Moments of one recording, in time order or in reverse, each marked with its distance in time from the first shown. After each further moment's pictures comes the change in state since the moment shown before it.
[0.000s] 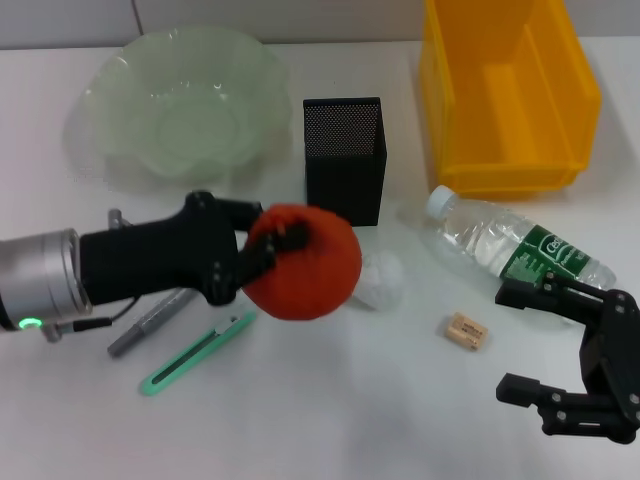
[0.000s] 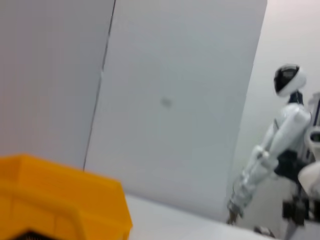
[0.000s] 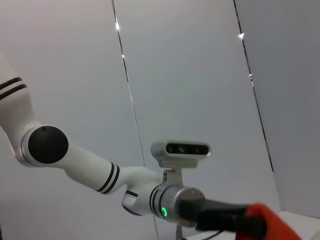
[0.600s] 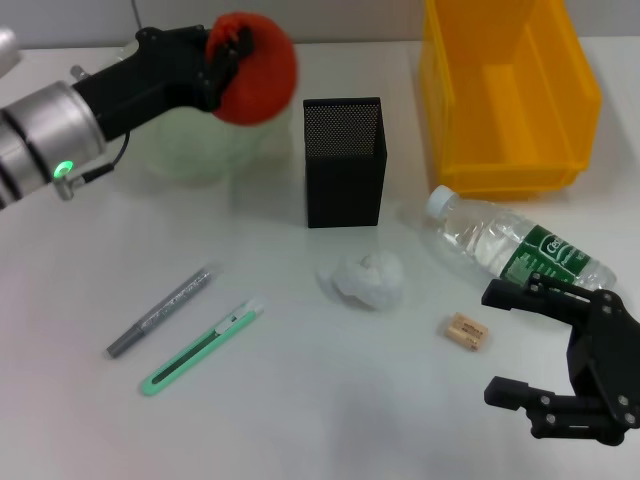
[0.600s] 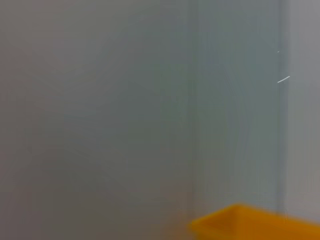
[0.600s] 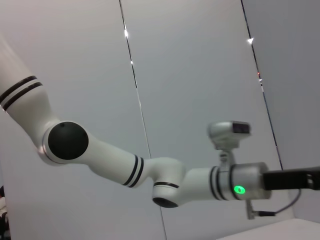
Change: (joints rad) left arm -0.123 -0.009 0.007 -0.004 -0.290 -0.484 0.085; right arm 0.025 0.001 -0.009 0.048 -0.002 -0.003 -0.024
